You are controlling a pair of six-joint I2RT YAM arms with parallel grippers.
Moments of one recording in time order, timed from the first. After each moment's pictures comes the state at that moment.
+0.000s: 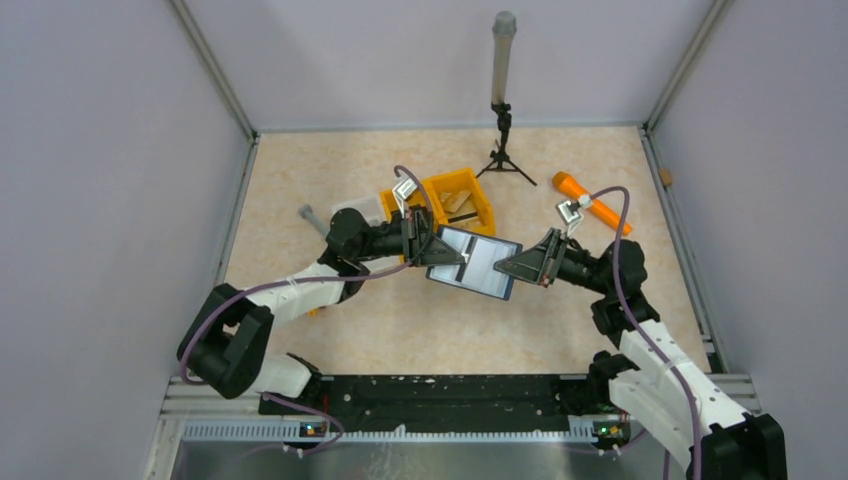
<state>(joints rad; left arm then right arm) -0.57 1.40 0.66 0.98 0.99 -1.24 0.30 0.75 0.39 0.46 -0.88 1.15</state>
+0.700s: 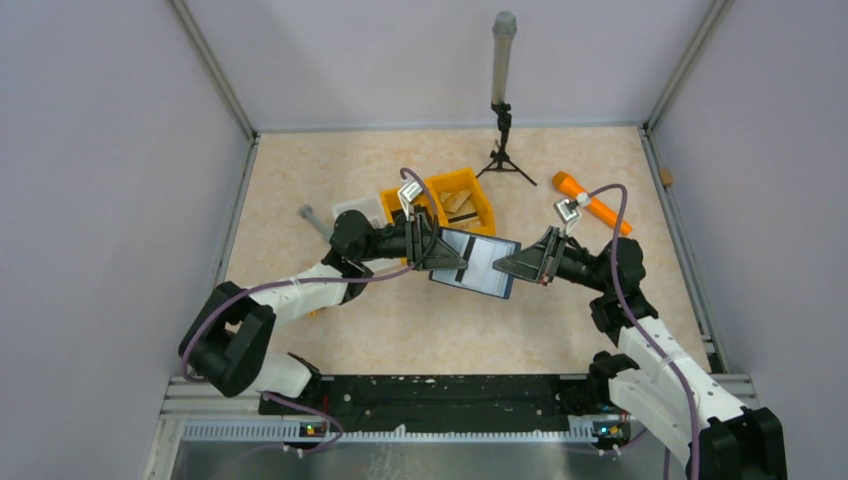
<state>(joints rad) -0.60 1.41 0.66 1.00 1.00 -1.26 0.30 0.78 0.40 0.48 -0.89 1.17</state>
